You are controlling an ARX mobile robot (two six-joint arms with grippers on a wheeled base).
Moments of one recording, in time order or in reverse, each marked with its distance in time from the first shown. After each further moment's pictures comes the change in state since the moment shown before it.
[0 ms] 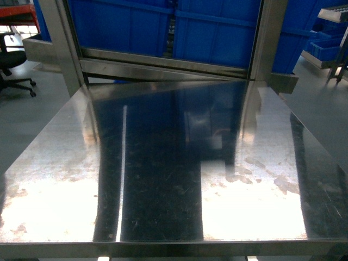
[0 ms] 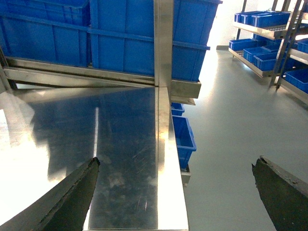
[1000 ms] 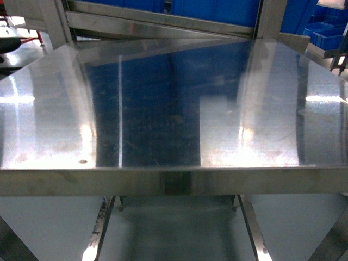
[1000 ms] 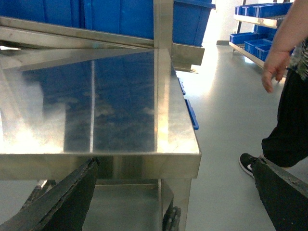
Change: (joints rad) left arm 0.000 0.000 0.000 0.000 0.000 0.001; right arm 0.000 0.000 0.000 0.000 0.000 0.000
